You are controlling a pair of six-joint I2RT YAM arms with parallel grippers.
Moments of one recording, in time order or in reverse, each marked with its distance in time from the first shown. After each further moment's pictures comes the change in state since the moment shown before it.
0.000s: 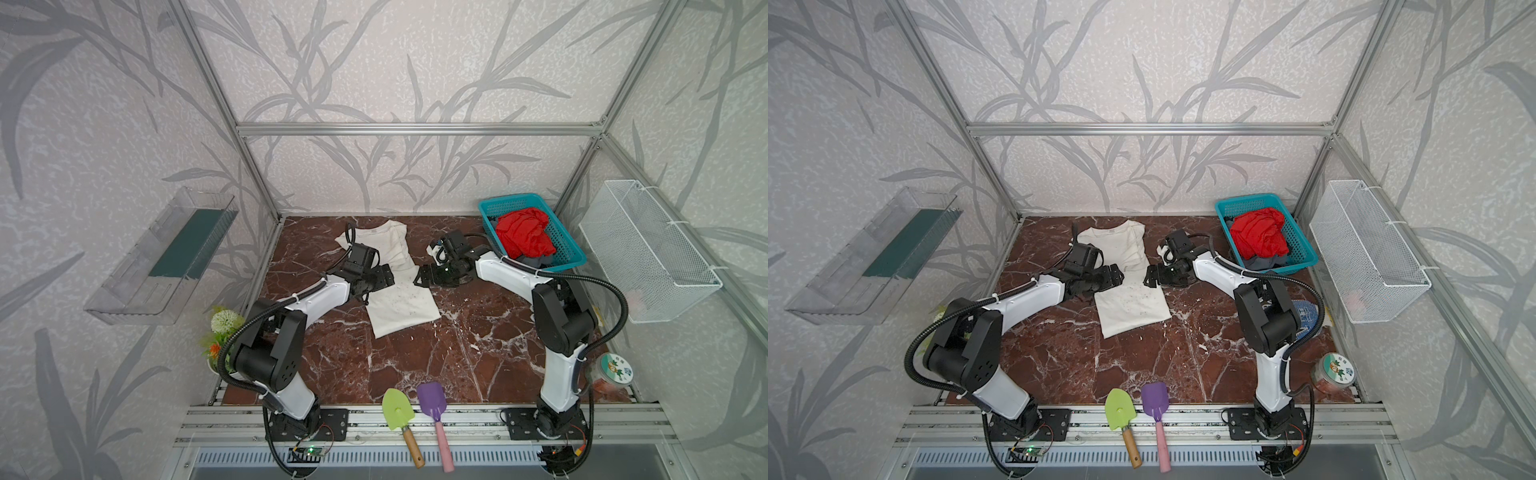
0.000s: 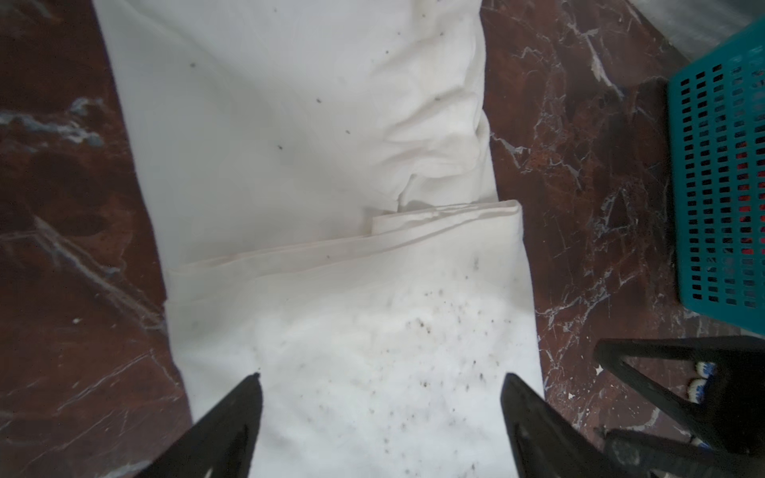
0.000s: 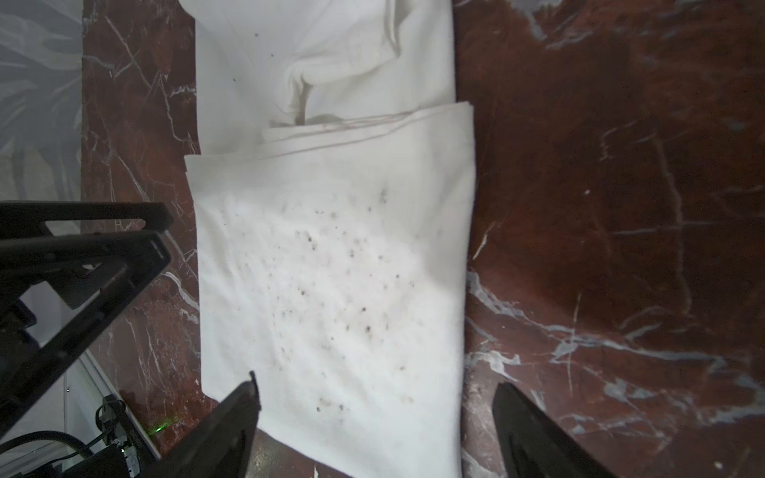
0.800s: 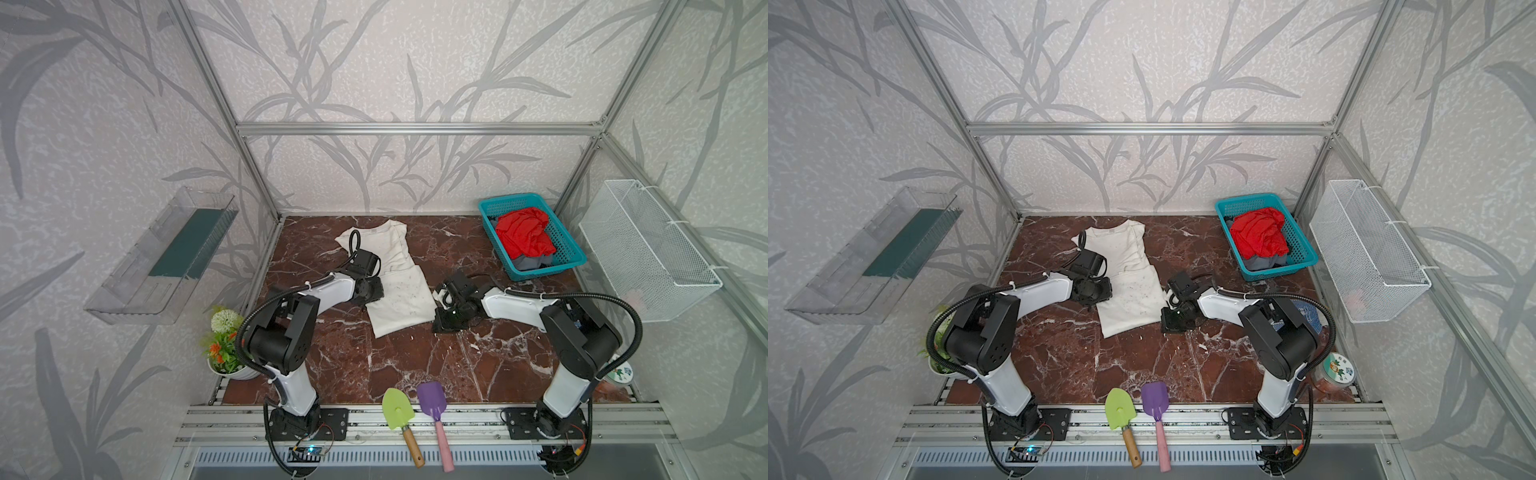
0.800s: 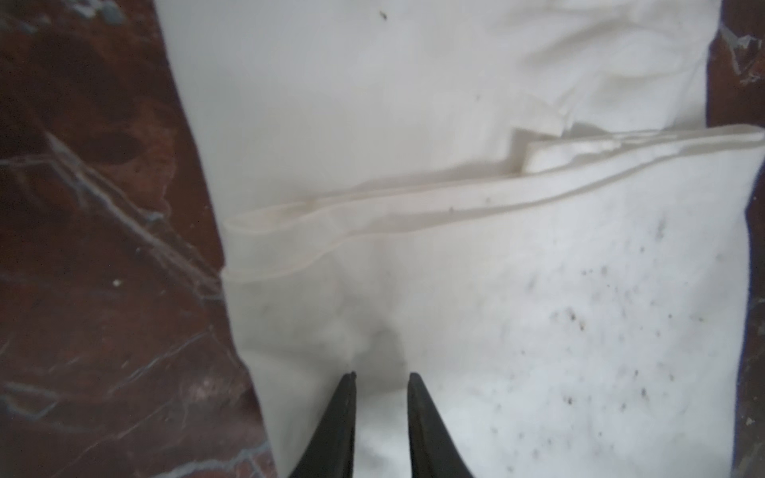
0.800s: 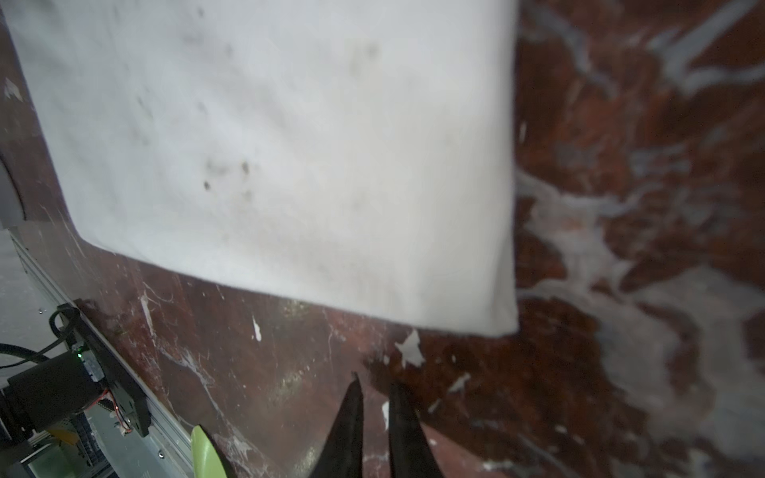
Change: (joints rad) left arm 0.007 0.091 0.003 -0.151 -0.071 0.096; right arm 0.135 -0.205 -0.488 0.078 -0.024 0.106
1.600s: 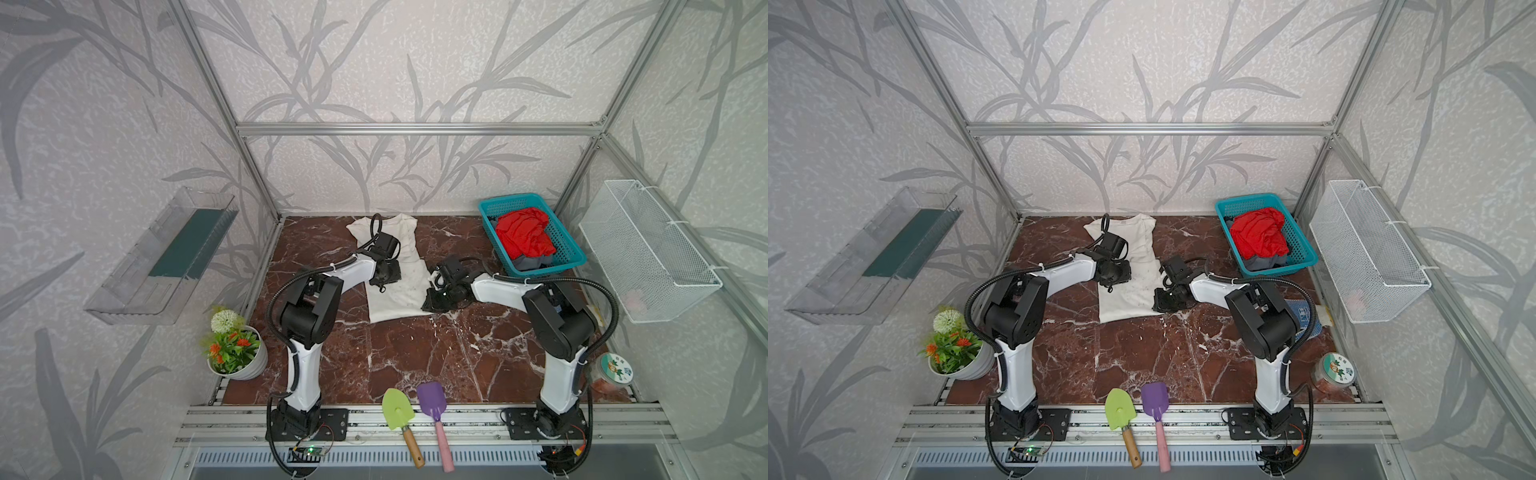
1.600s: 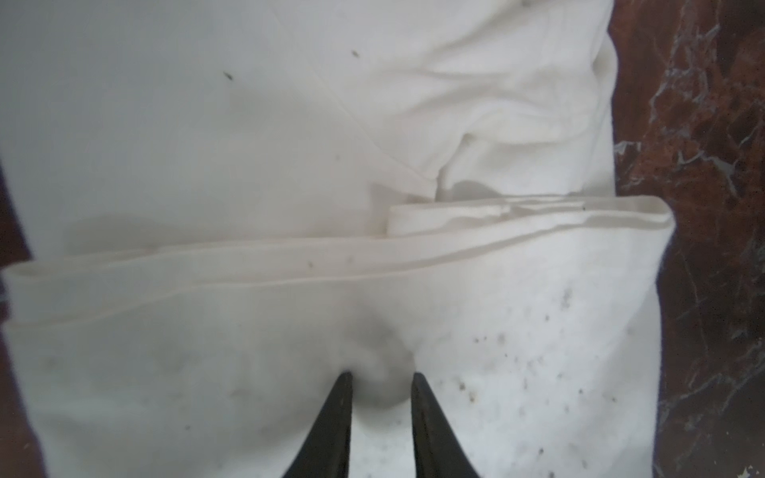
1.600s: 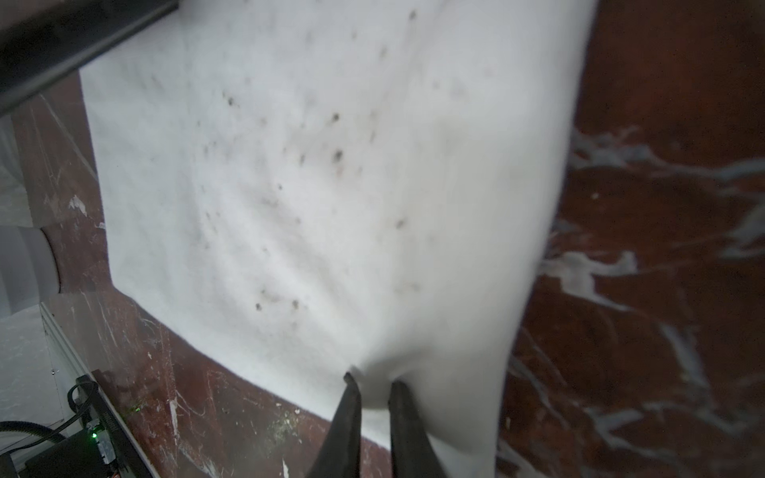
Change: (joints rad) left arm -0.039 0.292 0.370 -0.043 -0.035 -0.008; right arm -0.048 0.183 0.214 0.095 0.022 -0.019
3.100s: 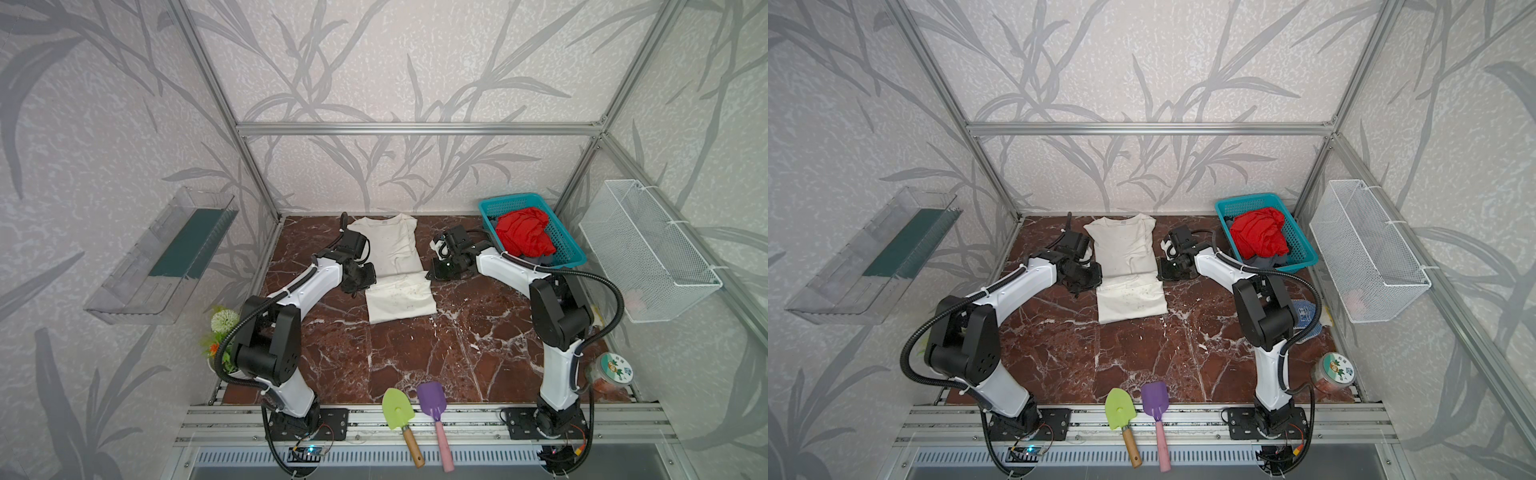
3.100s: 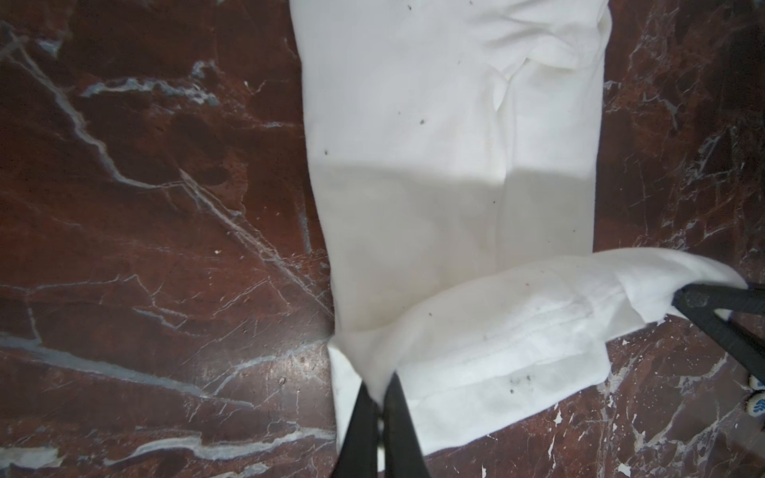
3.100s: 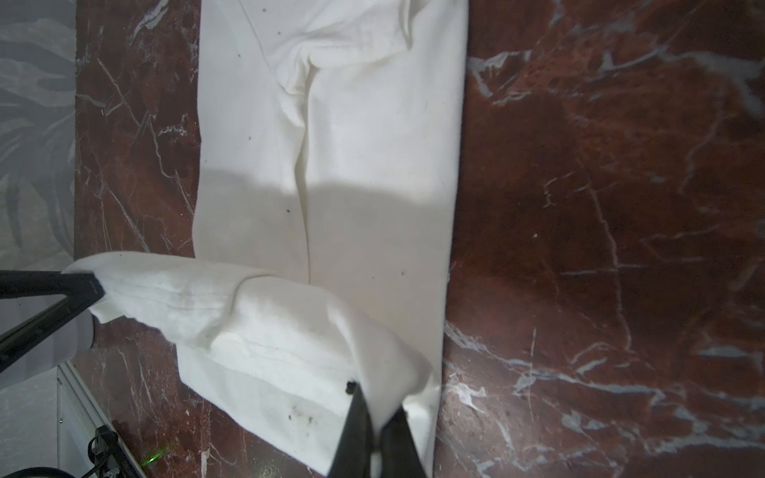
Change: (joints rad) left arm 0.127 -0.338 -0.161 -0.248 0.137 0.074; right arm -0.115 0.081 0.334 -0.175 0.021 -0.100
